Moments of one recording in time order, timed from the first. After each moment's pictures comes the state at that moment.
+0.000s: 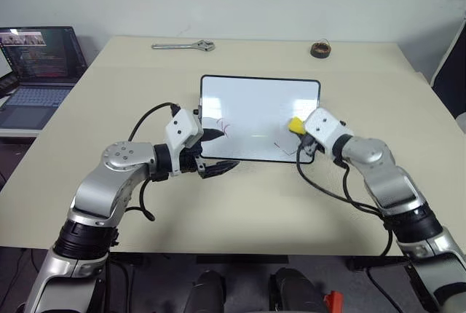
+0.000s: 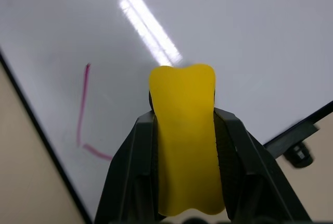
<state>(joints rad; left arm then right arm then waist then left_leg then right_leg) -0.42 0.71 -0.07 -0.21 -0.40 0.54 -0.93 -0.53 -0.57 0.29 -0.13 -0.14 0.53 0.56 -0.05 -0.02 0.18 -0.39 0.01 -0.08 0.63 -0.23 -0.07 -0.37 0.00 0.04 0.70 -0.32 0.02</state>
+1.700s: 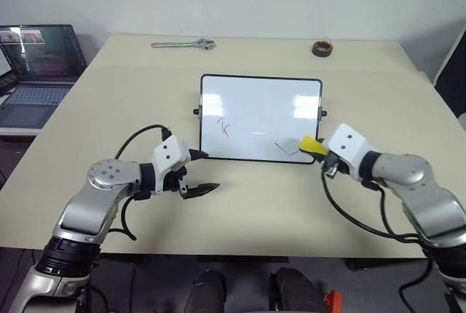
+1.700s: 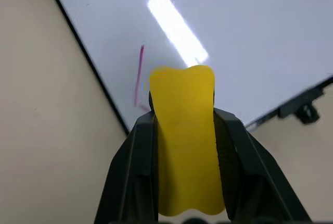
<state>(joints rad) -0.32 0.76 -0.08 -0.15 -0.28 0.37 -1.04 -0.42 -0.68 0.24 -0.38 -0.01 0.61 0.61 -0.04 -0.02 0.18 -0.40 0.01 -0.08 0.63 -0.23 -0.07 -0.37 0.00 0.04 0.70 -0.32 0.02</state>
